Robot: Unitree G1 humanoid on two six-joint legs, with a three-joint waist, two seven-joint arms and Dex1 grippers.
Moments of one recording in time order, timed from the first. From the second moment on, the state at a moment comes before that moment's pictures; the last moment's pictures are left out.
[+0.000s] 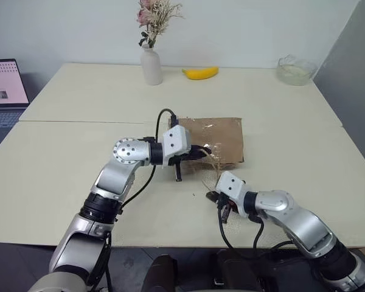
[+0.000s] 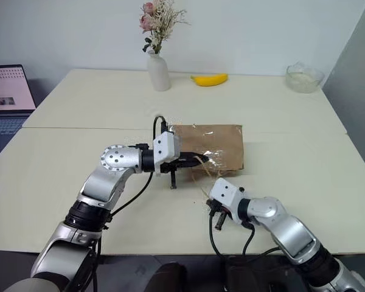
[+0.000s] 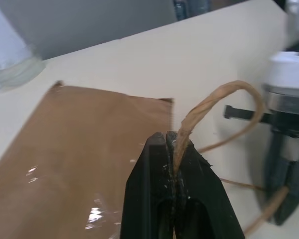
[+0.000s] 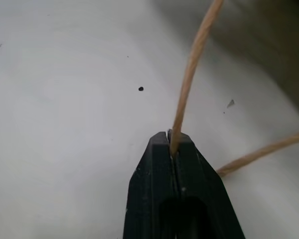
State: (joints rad) left arm -0.67 0.44 -0.21 0.09 -0.20 0.15 -1.05; right arm -0.25 -0.57 0.47 -0.43 0.15 0.69 0.60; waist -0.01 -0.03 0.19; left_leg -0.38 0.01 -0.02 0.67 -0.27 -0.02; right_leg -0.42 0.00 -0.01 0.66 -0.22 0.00
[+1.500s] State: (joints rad) left arm -0.91 0.40 -0.01 0.08 -0.42 0.58 -0.90; right arm -0.17 -0.58 0.41 -0.49 -0.05 0.63 0.67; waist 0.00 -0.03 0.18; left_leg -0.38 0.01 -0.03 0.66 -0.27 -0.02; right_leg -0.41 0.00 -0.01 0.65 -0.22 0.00
